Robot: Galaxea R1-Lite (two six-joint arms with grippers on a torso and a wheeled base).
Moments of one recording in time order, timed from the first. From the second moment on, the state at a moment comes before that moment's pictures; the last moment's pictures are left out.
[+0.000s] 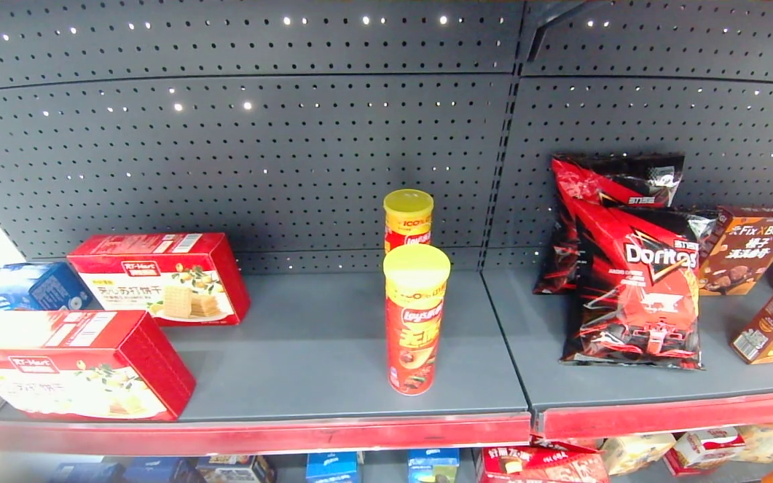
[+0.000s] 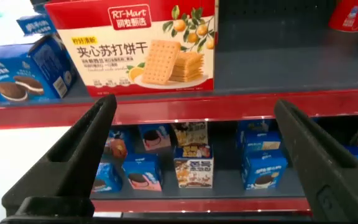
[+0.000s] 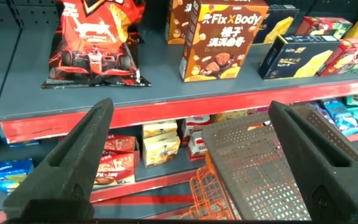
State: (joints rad) left arm 0.00 0.00 0.00 -0.01 0.05 0.05; right arm 0.14 0.25 -0.49 0.29 -0.41 -0.10
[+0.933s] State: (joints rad) left arm 0.00 0.00 0.00 0.00 0.06 -0.02; right arm 0.10 0.23 -0.50 0.29 -0.41 -0.10
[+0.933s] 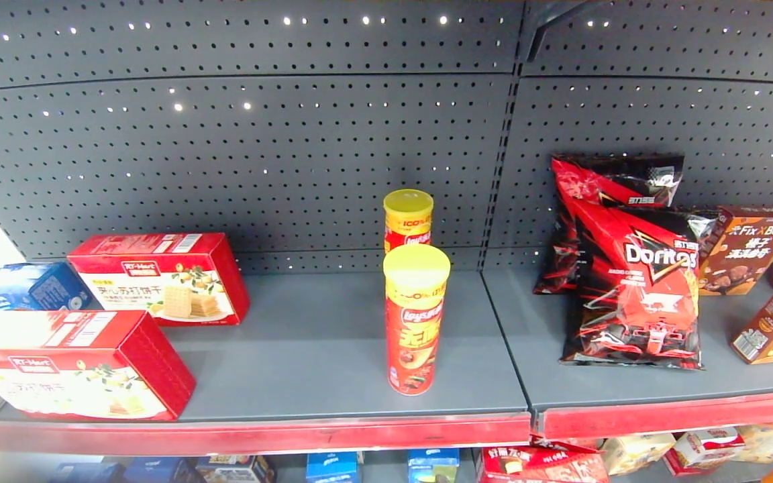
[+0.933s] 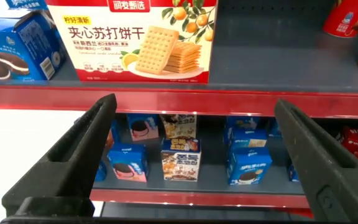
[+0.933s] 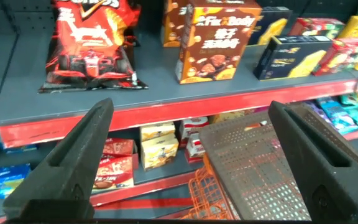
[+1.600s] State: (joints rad) left arm 0.00 0.00 0.00 0.00 0.06 -0.02; right arm 0.04 0.19 -0.53 0.30 -0.41 -0.08
